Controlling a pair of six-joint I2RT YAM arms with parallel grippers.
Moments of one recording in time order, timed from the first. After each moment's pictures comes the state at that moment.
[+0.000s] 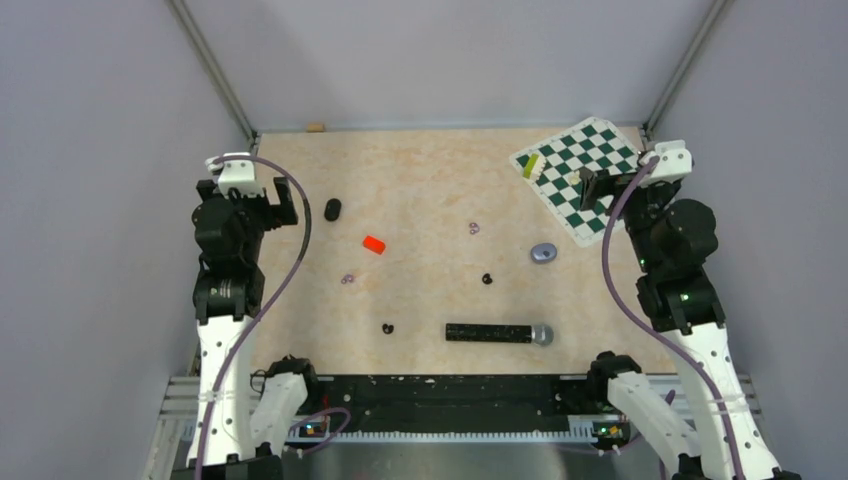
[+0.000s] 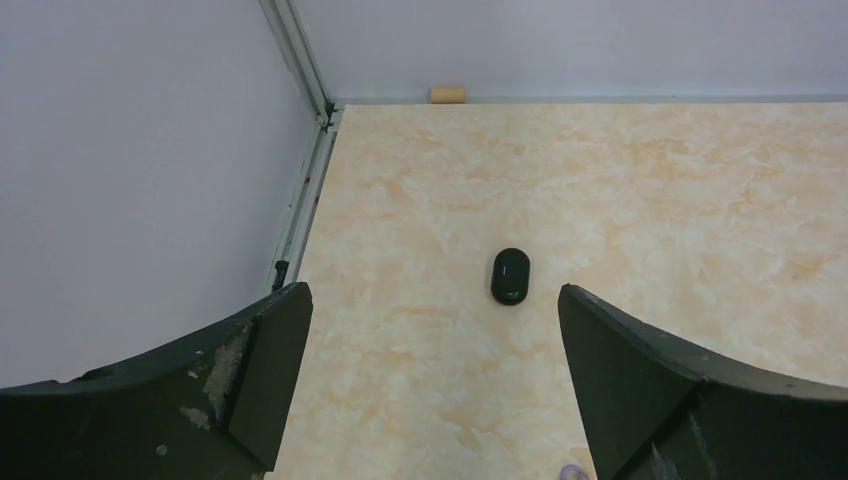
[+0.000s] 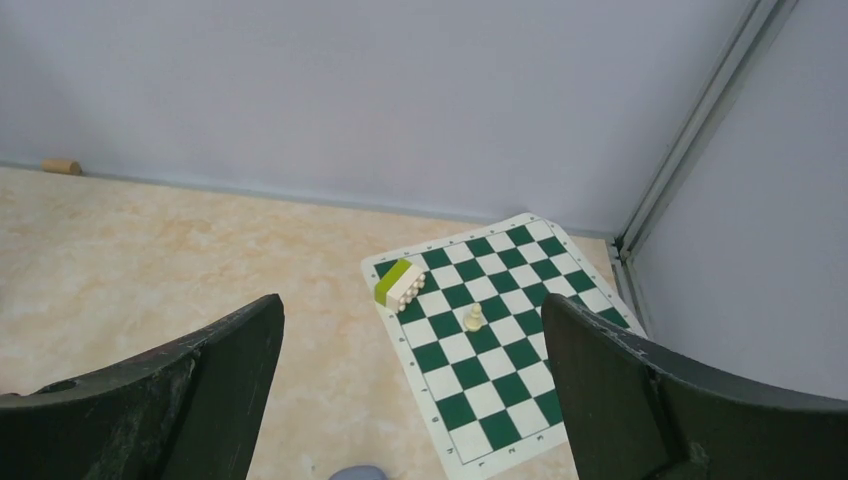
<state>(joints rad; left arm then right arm) 0.12 0.78 0.95 -0.29 0.01 0.07 0.18 0.72 0.96 -0.16 0.07 -0.09</state>
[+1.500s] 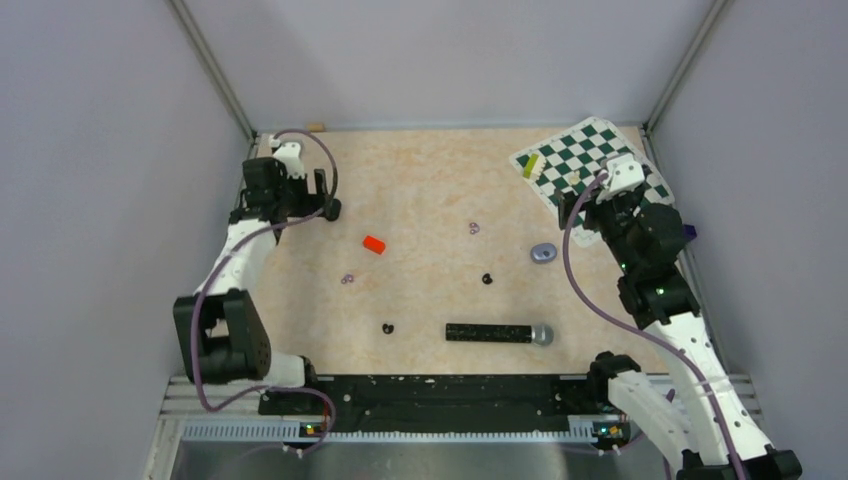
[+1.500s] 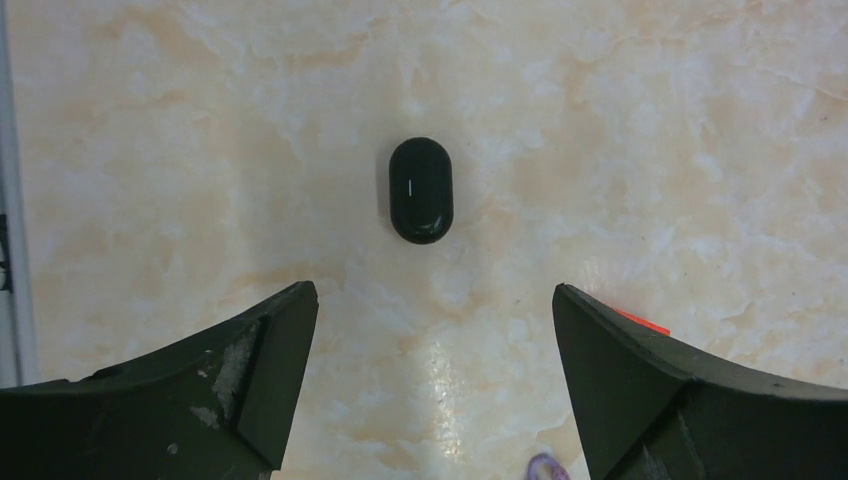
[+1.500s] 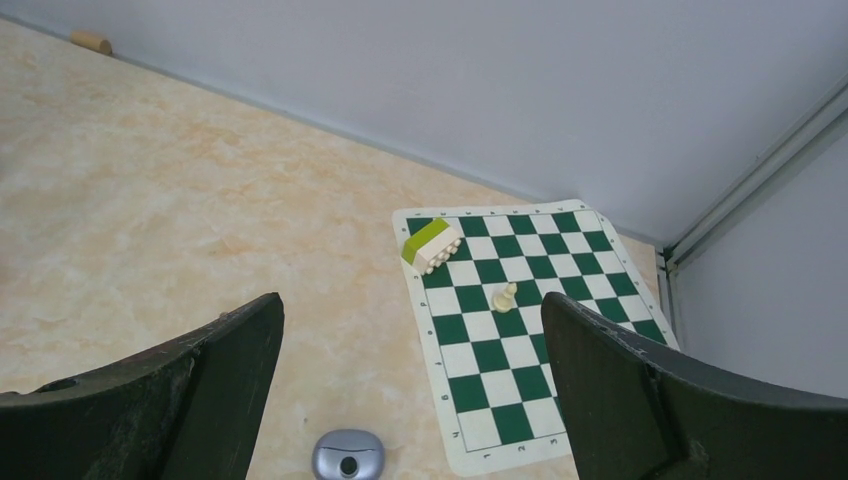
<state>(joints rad) 0.12 1.36 0.99 -0.19 0.25 0.08 0.23 0.74 0.79 -0.05 -0.05 -0.21</state>
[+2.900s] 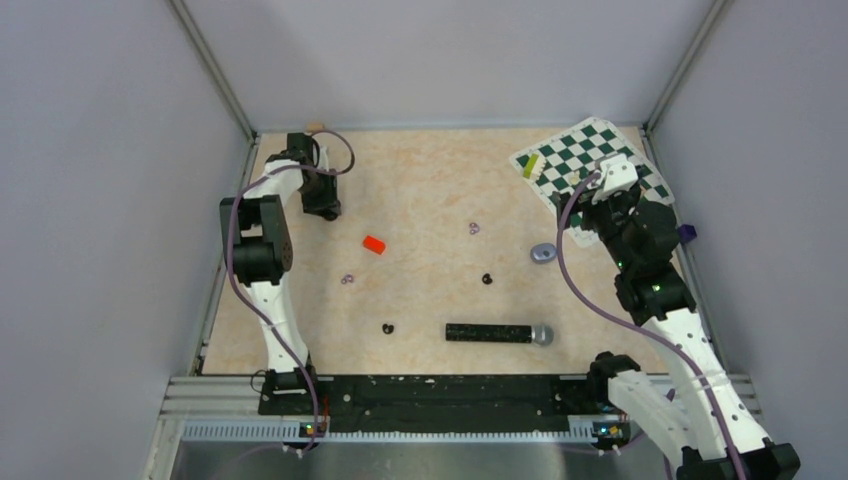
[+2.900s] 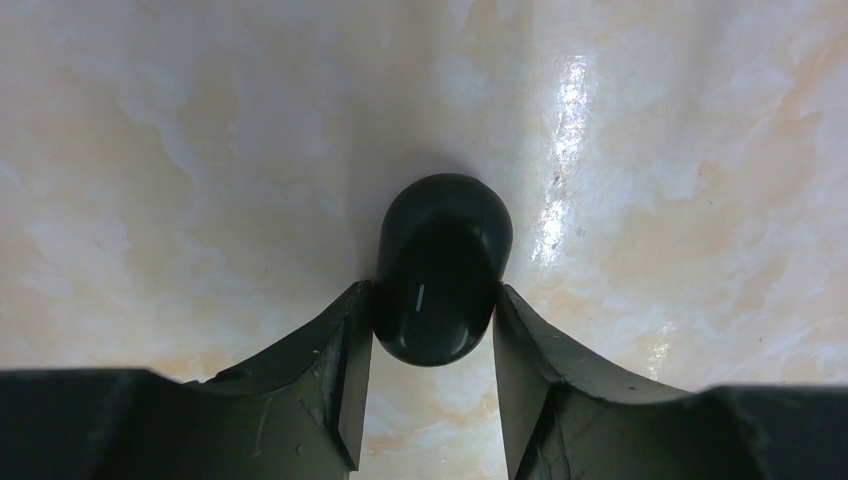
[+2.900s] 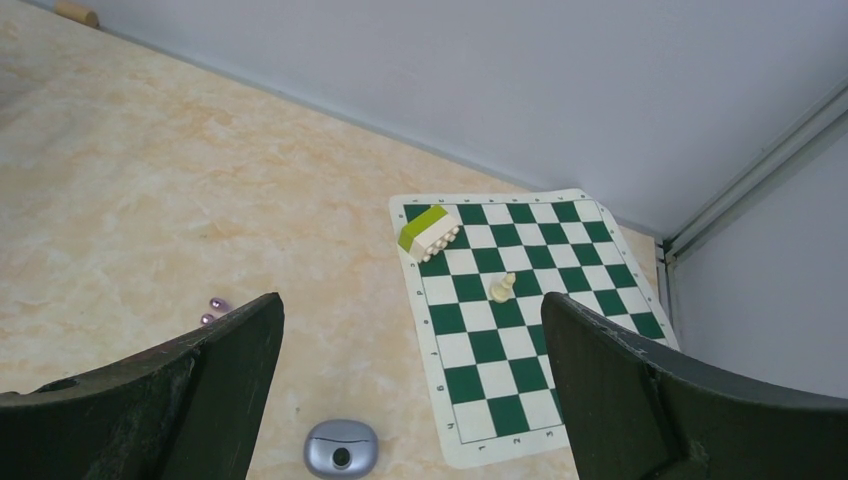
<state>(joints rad) 0.06 2.14 1.65 -0.67 0.14 -0.06 0.23 0.76 0.78 -0.04 -0.05 -0.24</state>
